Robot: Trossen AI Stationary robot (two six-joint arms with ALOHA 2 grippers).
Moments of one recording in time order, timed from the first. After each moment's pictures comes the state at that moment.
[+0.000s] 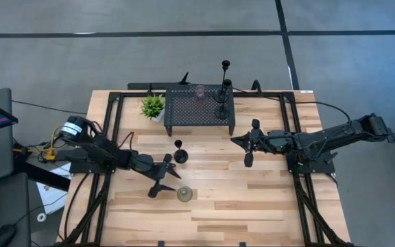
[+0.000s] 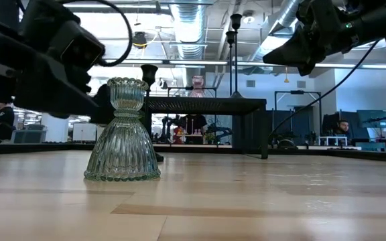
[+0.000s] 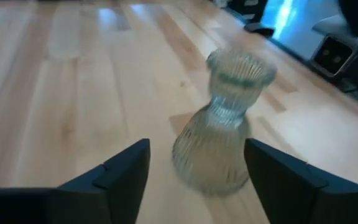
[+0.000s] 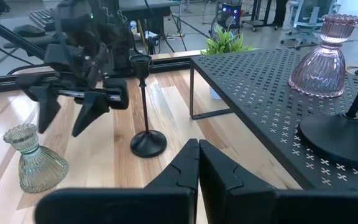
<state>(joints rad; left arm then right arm) -0.30 1.47 0.25 1.03 0.08 0.02 0.11 0.95 0.37 0.33 0.36 0.11</state>
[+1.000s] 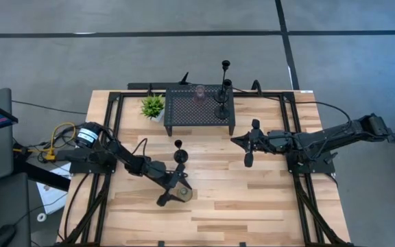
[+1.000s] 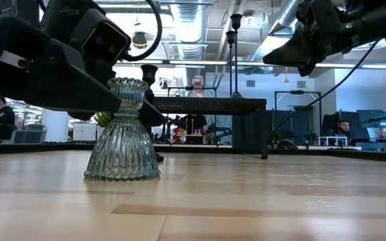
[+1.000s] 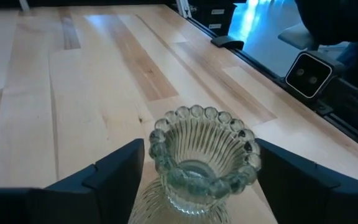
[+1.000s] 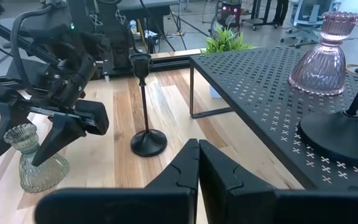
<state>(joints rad) -0.34 1.66 0.47 1.03 0.18 0.02 0.11 0.95 0.37 0.33 0.36 0.12</state>
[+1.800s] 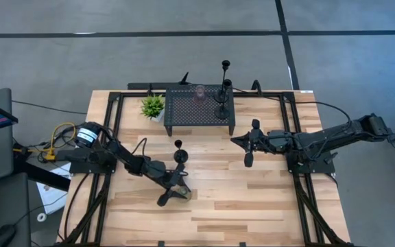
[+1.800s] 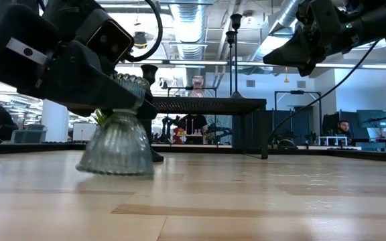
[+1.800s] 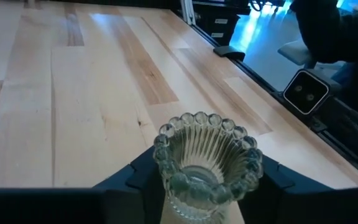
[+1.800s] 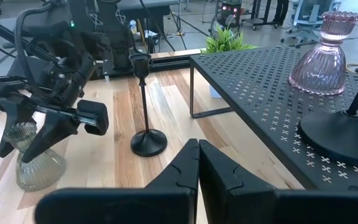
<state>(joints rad) -0.34 1.66 0.47 1.05 0.18 -0.07 0.11 0.95 0.37 0.33 0.36 0.12</state>
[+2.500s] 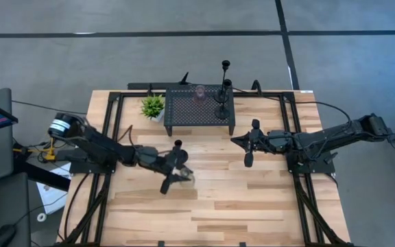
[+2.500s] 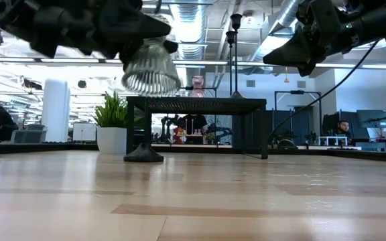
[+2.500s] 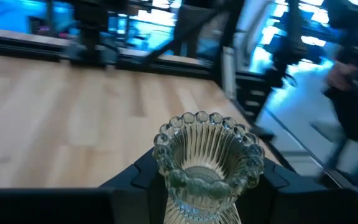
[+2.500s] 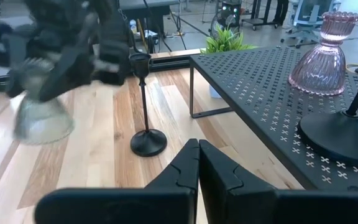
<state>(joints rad) -0.26 1.32 0.49 0.86 0.04 -0.17 0.11 0.95 0.37 0.33 0.36 0.11</state>
